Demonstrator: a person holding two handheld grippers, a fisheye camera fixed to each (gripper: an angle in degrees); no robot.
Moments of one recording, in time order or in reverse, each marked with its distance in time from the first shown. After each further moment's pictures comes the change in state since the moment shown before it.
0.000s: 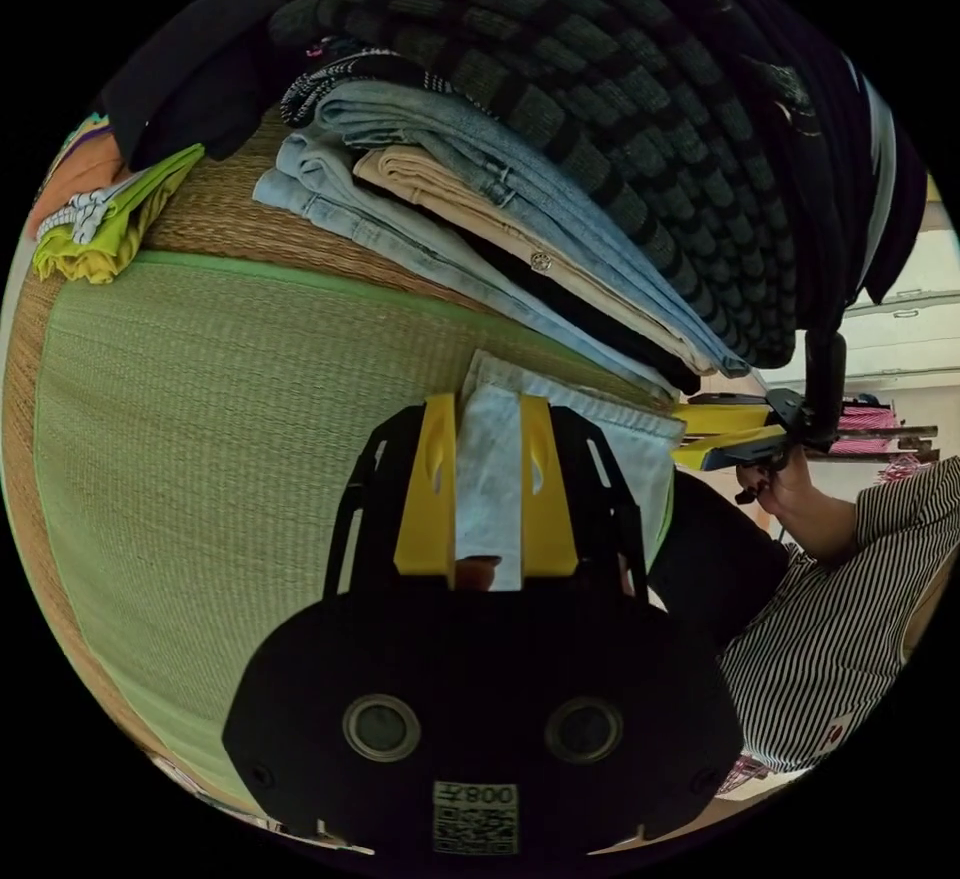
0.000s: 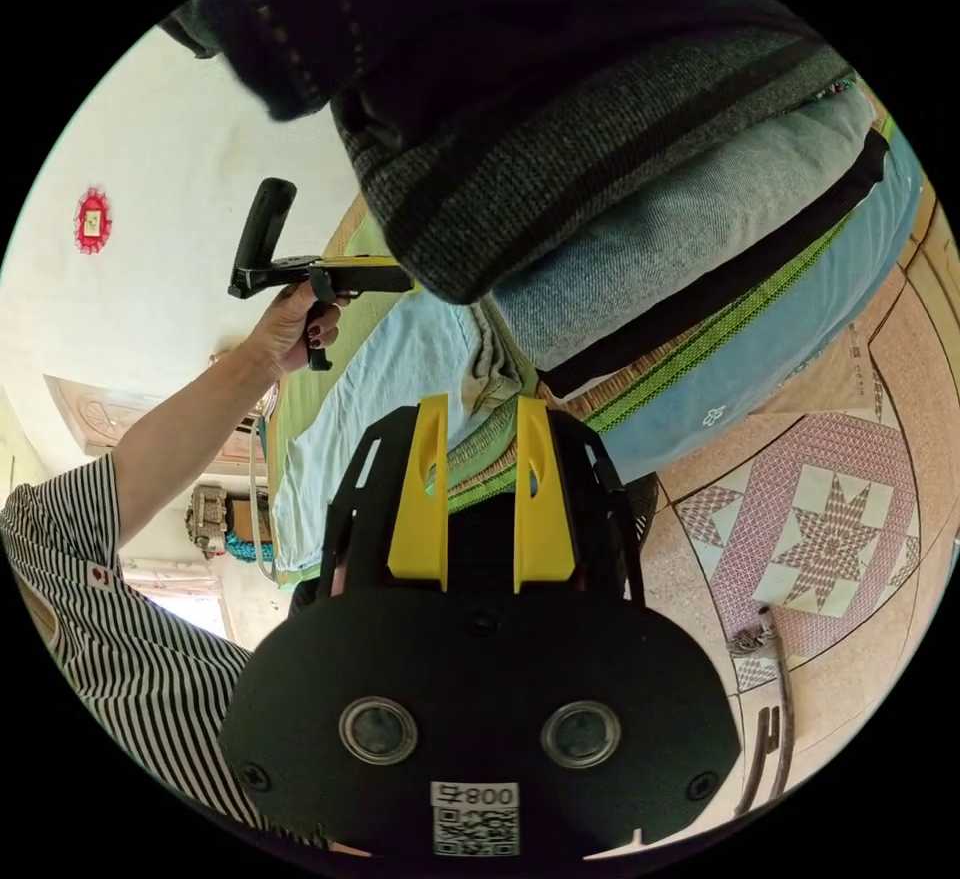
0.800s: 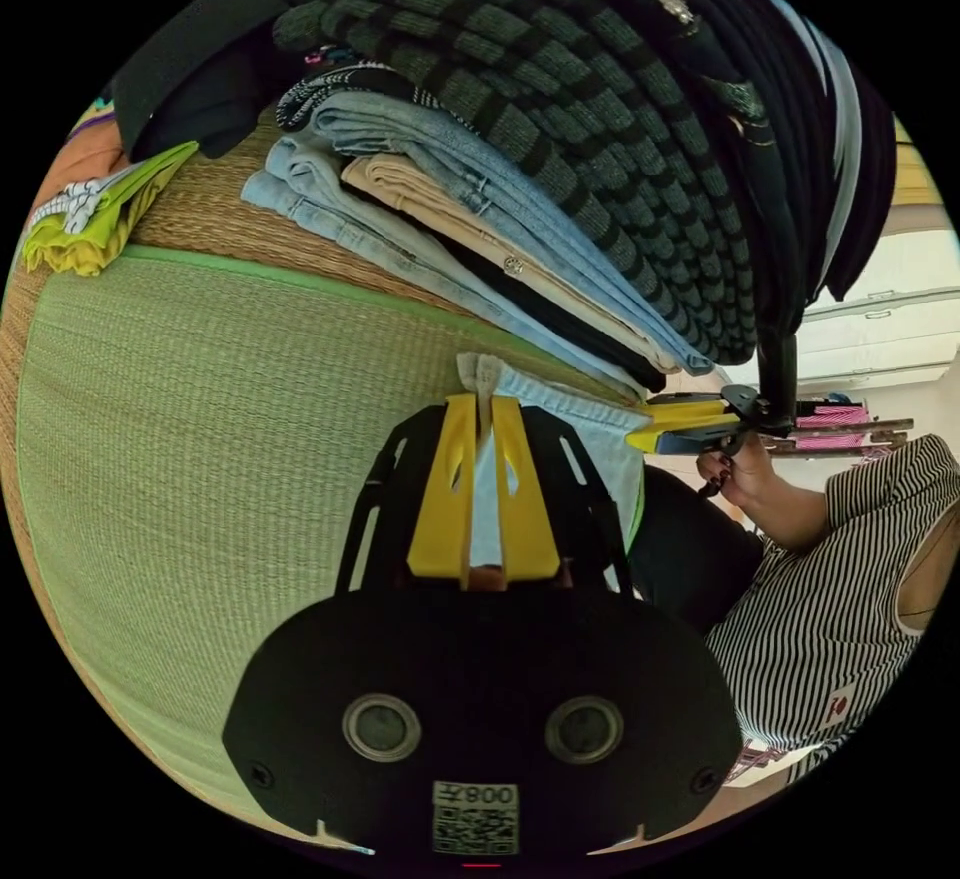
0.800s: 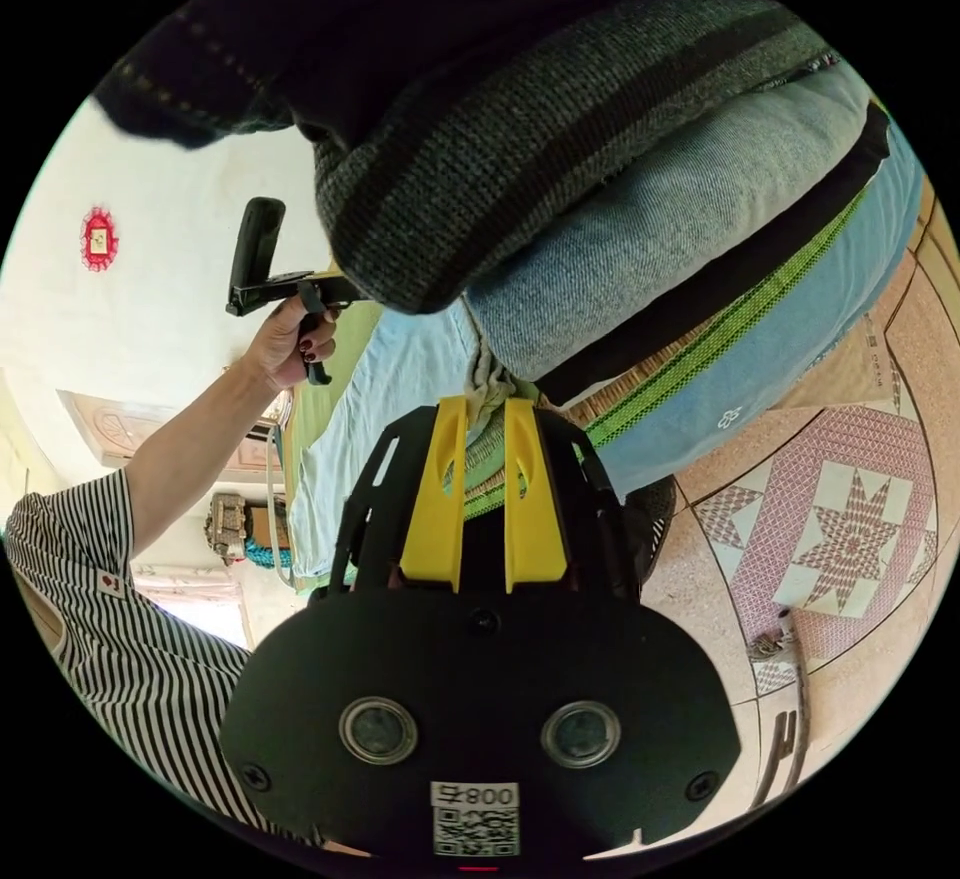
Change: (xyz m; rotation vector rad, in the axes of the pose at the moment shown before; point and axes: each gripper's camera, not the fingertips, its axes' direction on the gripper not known) left arm 0.010 -0.029 0.003 0.036 0.094 0.007; right arm 0.018 0.004 -0.001 0.021 -0.083 0.027
